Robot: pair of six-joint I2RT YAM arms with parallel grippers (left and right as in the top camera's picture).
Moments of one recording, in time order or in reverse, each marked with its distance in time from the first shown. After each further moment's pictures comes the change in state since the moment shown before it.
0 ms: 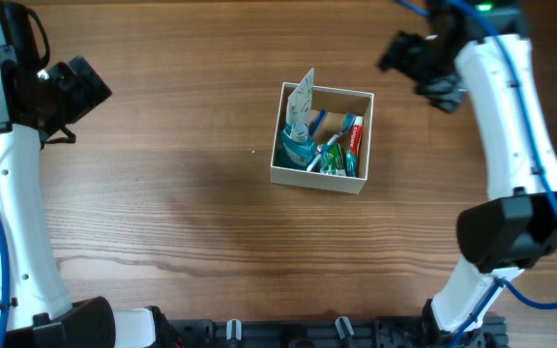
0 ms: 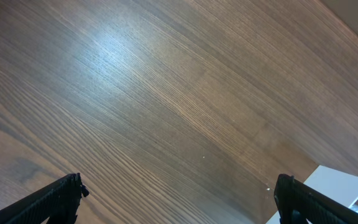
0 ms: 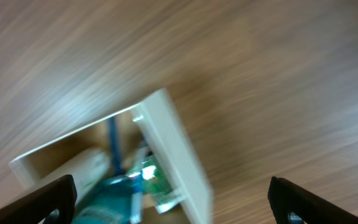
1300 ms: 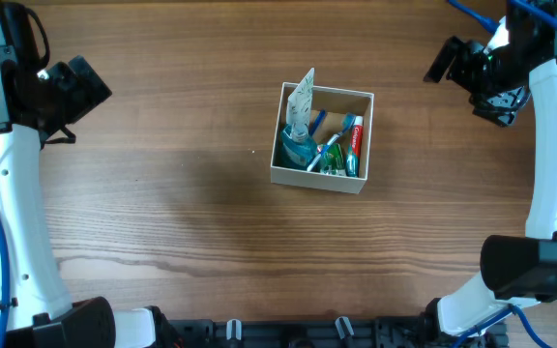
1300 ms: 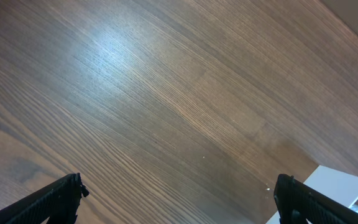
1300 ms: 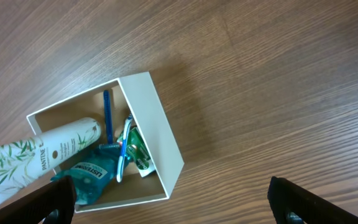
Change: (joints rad) left arm 0.000 0.000 0.000 0.000 0.000 0.000; right arm -0.151 -0.155 -0.005 -0.107 -0.137 -0.208
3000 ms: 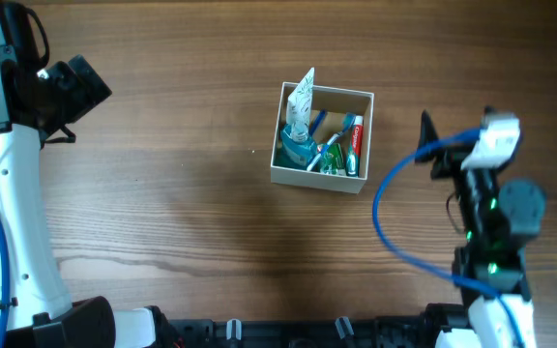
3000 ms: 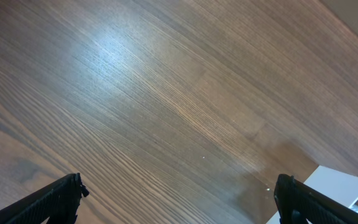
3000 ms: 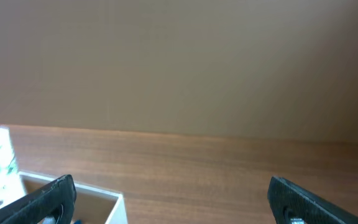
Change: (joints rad) left arm 0.000 0.000 0.000 0.002 0.000 0.000; right arm 0.000 -1.080 -1.666 1.849 0.006 -0.505
